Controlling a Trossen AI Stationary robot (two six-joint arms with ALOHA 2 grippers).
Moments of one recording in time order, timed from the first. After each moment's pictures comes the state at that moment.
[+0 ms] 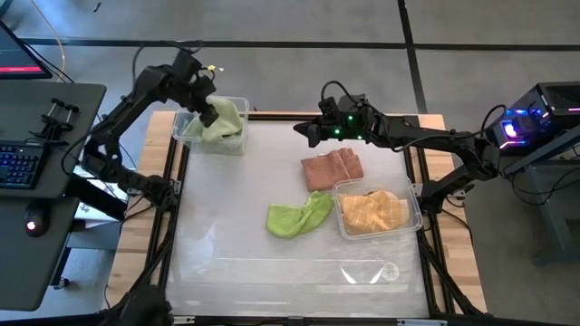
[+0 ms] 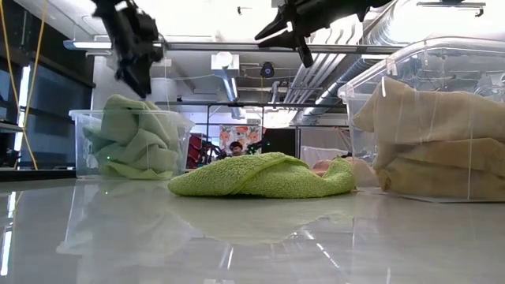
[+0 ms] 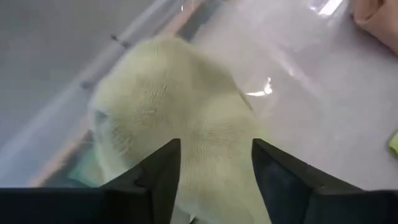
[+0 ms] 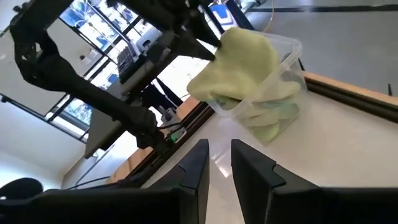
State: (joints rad) left arm 1.08 1.40 1.38 -1.15 0.19 0.36; right arm -0.33 1.48 1.24 -0.06 -0.10 0.64
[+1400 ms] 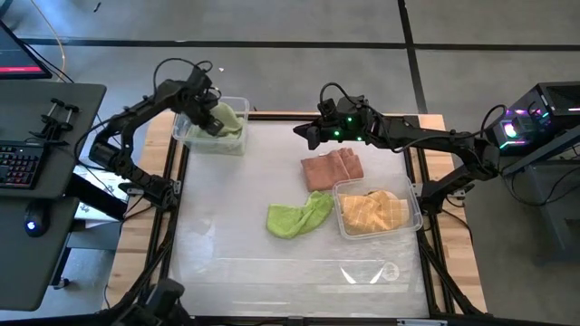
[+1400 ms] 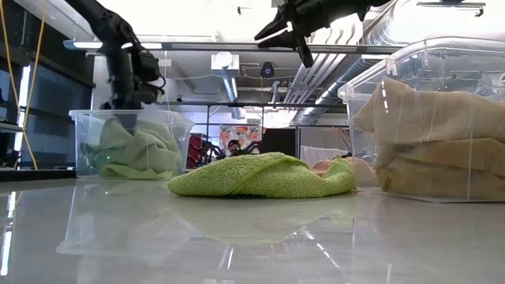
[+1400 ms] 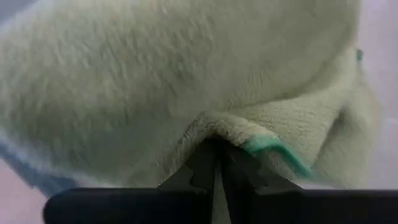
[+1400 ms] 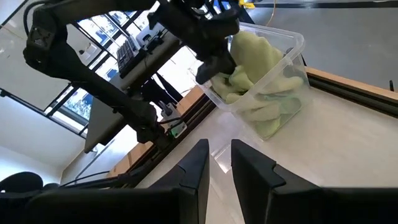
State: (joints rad) left arm 1.11 1.50 1.14 -0.97 0.02 0.21; right arm -0.32 1.48 1.24 -0.07 -0.10 0.63
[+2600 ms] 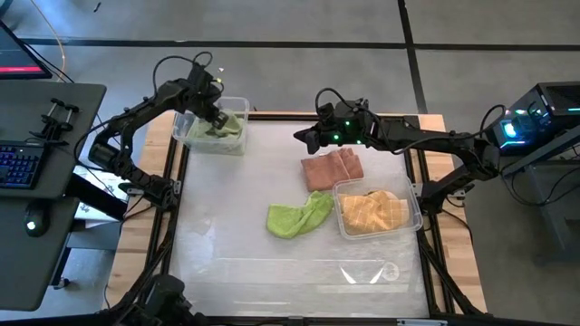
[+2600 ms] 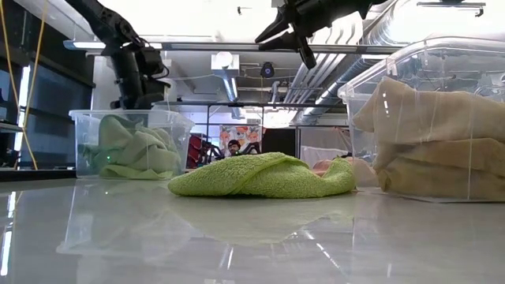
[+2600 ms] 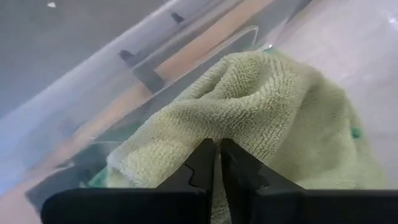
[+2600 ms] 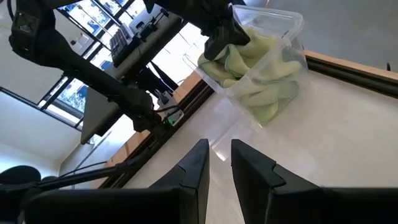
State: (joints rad) left arm 1.10 1.49 1.12 -0.78 -0.01 0.21; right arm -0.30 1.49 1.24 -0.13 -0.08 0.65
